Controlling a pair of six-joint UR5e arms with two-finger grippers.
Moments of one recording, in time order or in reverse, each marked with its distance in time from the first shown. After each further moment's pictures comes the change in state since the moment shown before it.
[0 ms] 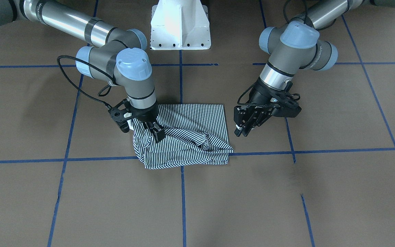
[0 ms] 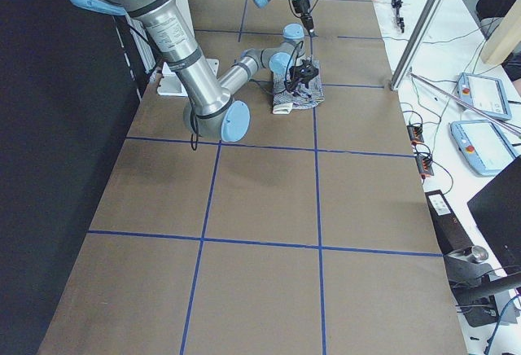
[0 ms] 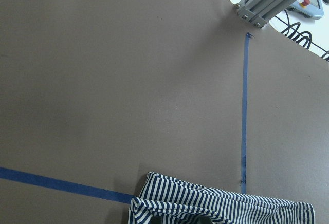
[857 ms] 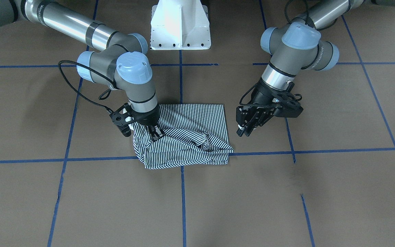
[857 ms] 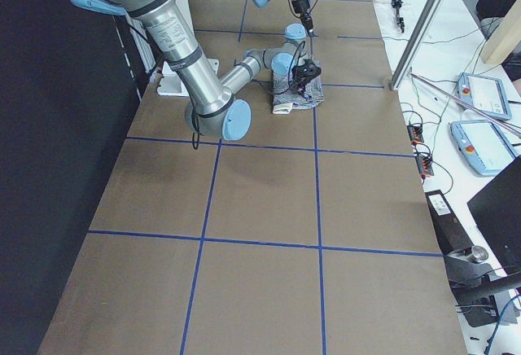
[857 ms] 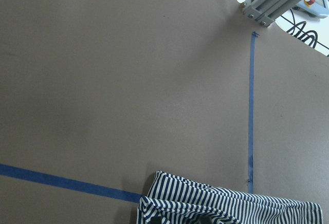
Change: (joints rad) left arm 0.000 0.013 -0.001 -0.002 -0.002 0.002; right arm 0.018 0.017 -0.017 0.025 0.001 -0.022
